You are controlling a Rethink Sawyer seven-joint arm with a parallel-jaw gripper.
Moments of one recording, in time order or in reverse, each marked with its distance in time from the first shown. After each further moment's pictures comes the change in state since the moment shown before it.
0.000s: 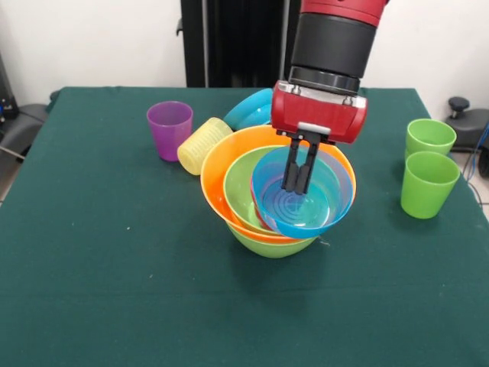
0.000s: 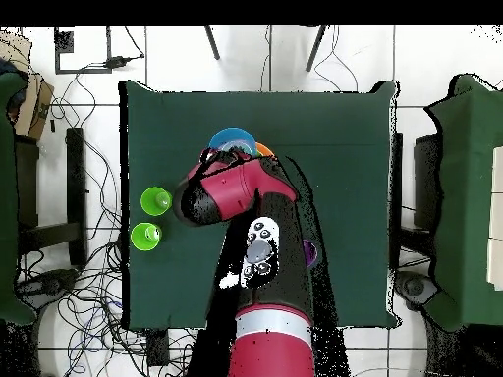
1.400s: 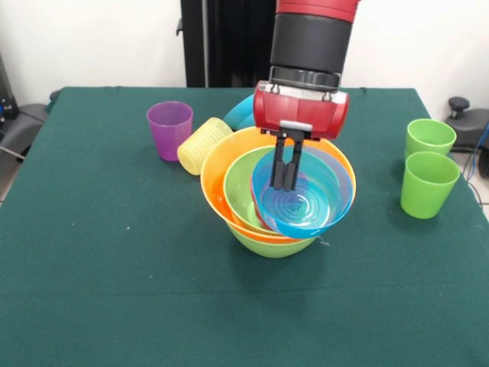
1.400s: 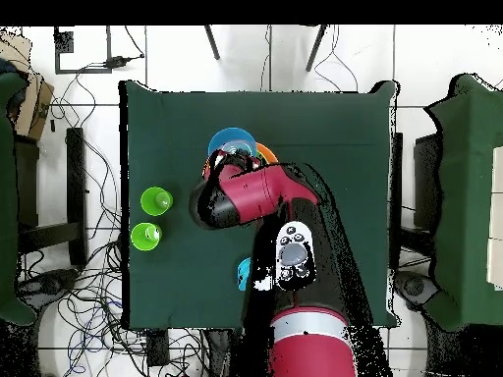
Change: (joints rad) arm -0.111 -0.045 0.095 0.077 0.000 -0.032 0.000
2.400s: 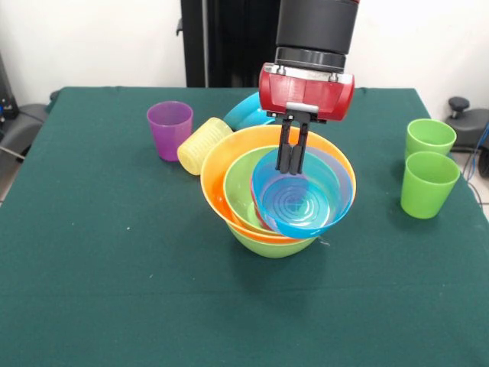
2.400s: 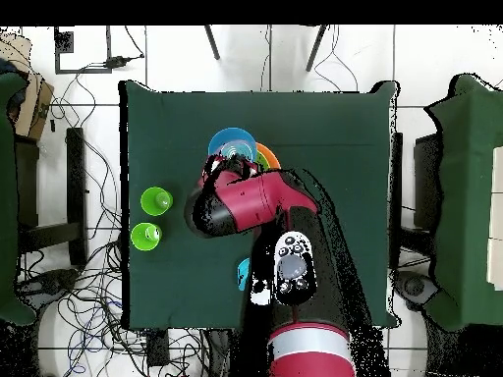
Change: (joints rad) arm -0.002 -0.049 0.009 0.054 0.000 0.000 0.000
